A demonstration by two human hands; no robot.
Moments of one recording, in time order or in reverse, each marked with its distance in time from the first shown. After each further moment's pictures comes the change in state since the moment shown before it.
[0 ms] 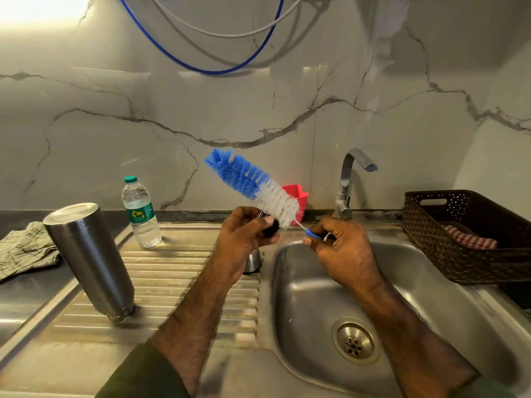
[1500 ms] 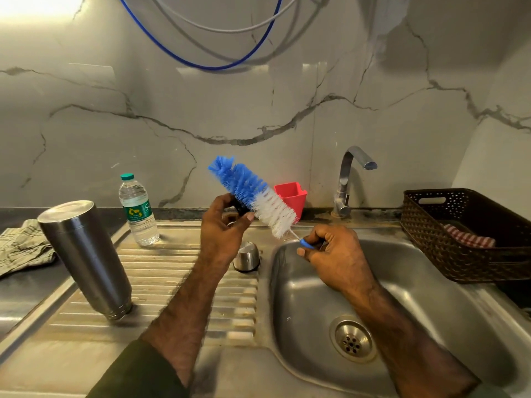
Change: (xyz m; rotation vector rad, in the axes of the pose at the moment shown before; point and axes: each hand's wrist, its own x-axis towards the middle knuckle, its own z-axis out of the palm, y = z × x) left_hand 0.018 -0.004 -0.024 0.443 0.183 0.342; right_hand -0.008 -0.012 0.006 -0.025 -0.120 0.227
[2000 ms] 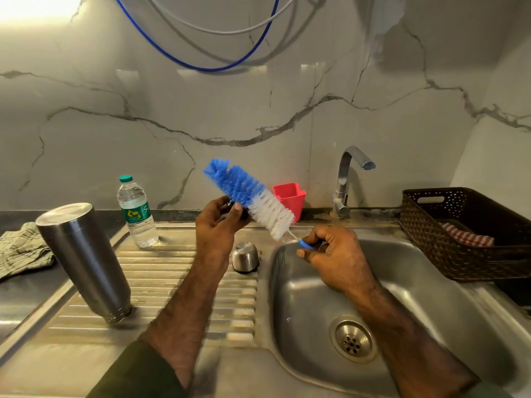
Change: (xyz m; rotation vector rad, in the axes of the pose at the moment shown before) left_hand 0.001 0.001 0.002 -0.349 0.080 -0.164; right_hand -0.001 0.004 -0.002 0.015 0.007 -0.055
